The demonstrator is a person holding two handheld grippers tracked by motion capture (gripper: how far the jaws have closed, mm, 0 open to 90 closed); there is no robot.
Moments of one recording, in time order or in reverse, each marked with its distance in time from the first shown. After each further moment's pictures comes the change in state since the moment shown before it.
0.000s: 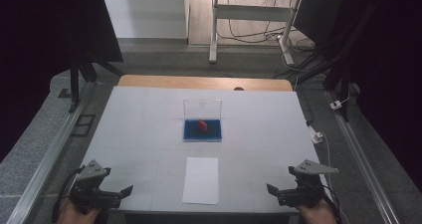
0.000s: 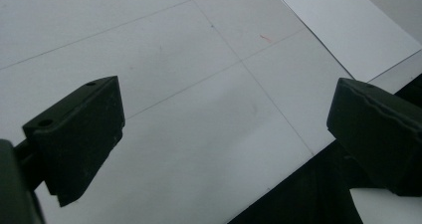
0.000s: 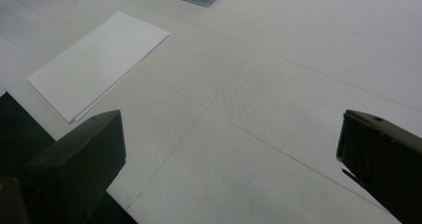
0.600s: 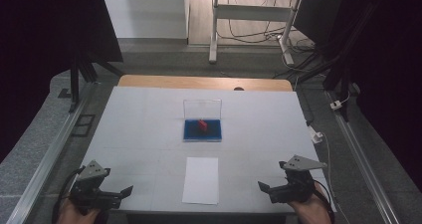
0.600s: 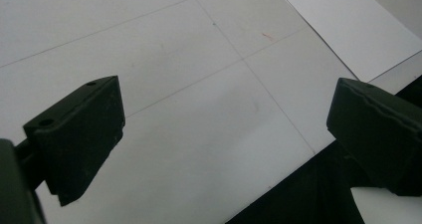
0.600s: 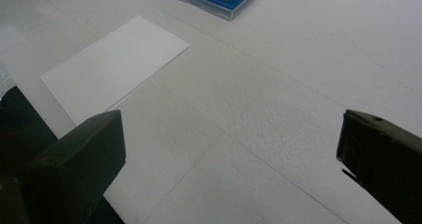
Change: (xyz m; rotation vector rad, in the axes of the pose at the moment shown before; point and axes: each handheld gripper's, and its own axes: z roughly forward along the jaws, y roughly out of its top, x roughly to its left) left arm 0.000 -0.001 -0.001 0.000 0.004 -0.004; right arm 0.013 0.017 0.013 0.001 0.038 -0.095
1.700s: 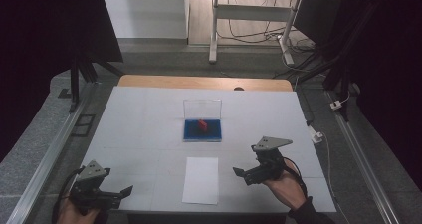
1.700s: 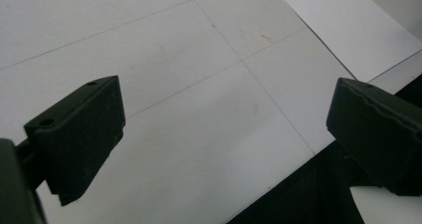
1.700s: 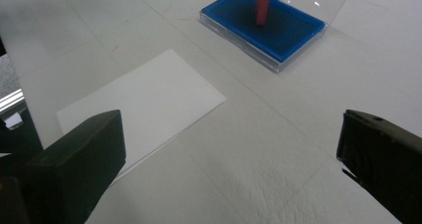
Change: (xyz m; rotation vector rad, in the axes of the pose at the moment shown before) left arm 0.000 0.000 0.000 -0.005 0.000 0.004; right arm 0.012 0.054 0.061 0.016 0.124 -0.113
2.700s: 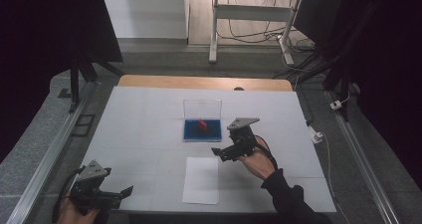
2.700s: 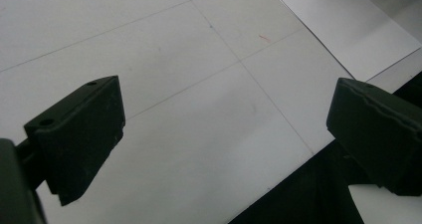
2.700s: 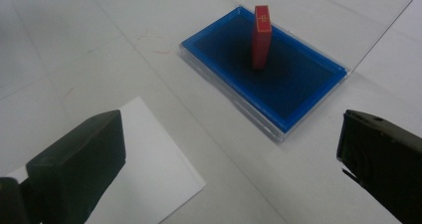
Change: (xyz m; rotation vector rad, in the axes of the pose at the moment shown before) left arm 0.000 0.001 0.001 -0.002 -0.005 0.007; right arm -0.020 0.043 0.084 0.019 0.014 -0.010
